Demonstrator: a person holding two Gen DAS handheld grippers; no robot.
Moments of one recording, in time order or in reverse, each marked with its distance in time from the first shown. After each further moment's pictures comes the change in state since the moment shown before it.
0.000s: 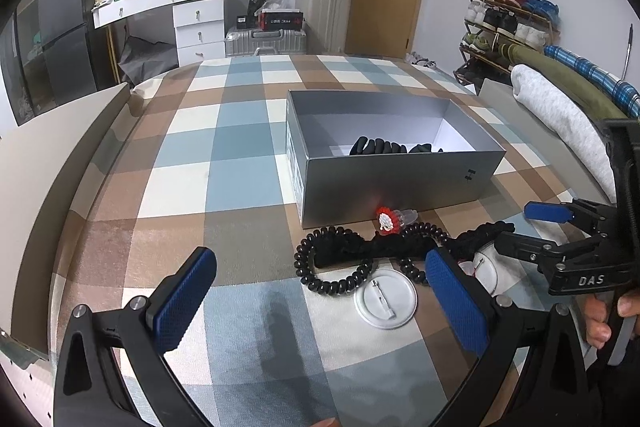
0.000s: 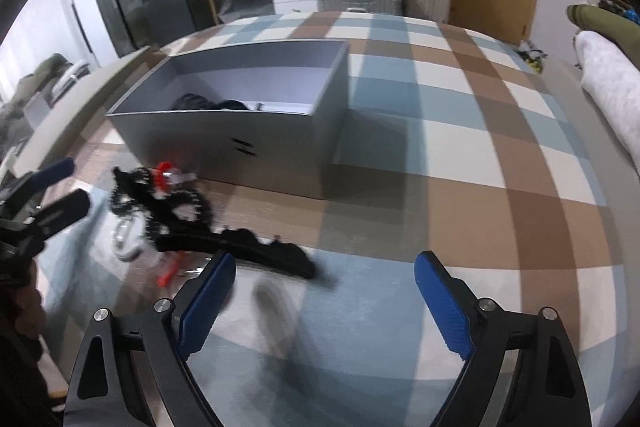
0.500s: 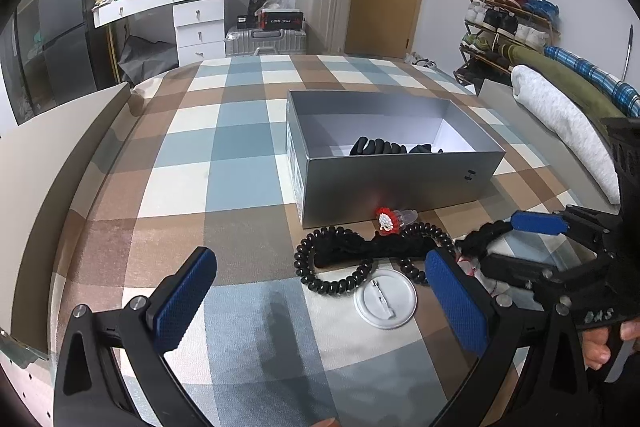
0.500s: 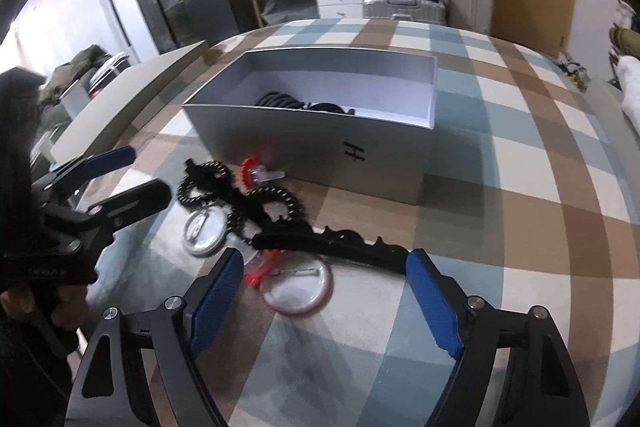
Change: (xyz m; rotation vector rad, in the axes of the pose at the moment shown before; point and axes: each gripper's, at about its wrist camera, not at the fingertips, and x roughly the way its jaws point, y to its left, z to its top) left arm -0.001 0.001 0.001 -0.001 -0.002 -0.002; right arm -0.005 0.038 -0.001 -0.054 -0.016 0.111
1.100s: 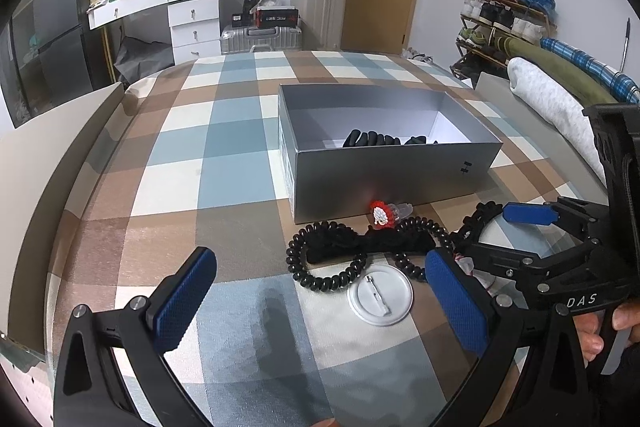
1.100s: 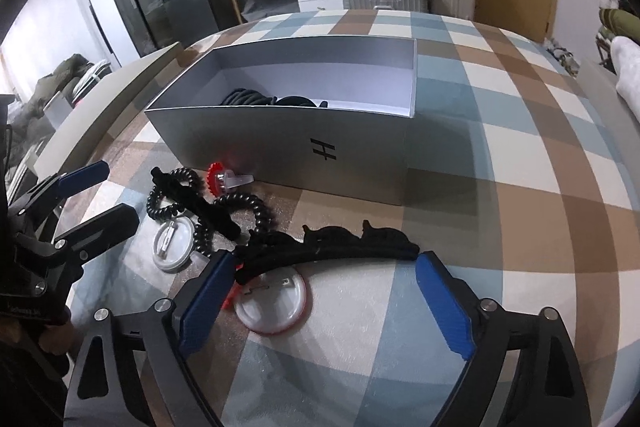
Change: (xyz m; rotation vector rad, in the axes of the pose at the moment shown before) left arm 0.004 -0.006 -0.002 0.015 0.014 -0.003; right arm 0.015 -0.011 0.003 0.040 0.025 -0.032
